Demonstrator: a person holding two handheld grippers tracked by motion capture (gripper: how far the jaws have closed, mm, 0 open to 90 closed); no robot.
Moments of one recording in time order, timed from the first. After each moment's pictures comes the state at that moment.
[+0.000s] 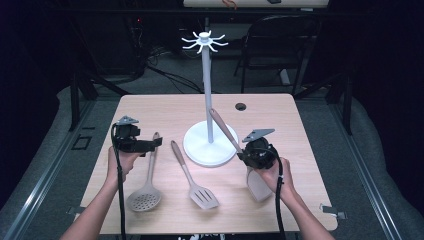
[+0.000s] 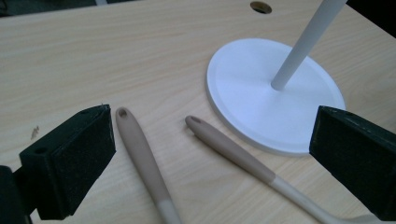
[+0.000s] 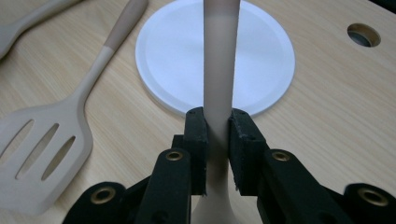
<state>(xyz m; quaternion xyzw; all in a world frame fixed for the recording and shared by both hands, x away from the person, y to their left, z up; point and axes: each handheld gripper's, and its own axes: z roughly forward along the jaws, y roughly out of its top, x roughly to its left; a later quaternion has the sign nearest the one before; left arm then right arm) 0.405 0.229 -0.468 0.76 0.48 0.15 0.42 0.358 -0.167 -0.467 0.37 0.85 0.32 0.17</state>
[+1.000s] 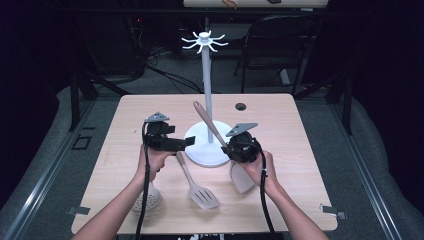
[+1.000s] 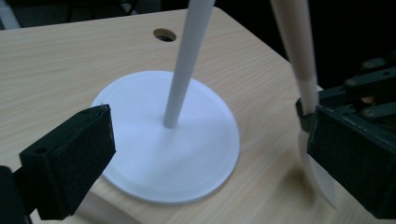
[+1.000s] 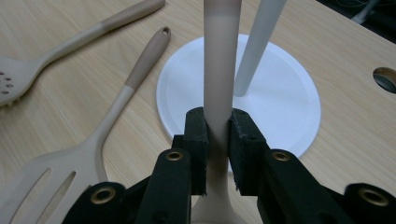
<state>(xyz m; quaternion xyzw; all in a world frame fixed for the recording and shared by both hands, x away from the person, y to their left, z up) 0.402 0.140 -0.456 0.77 0.40 0.07 0.50 0.375 -0.127 -0.463 0.34 0.85 0.35 0.17</state>
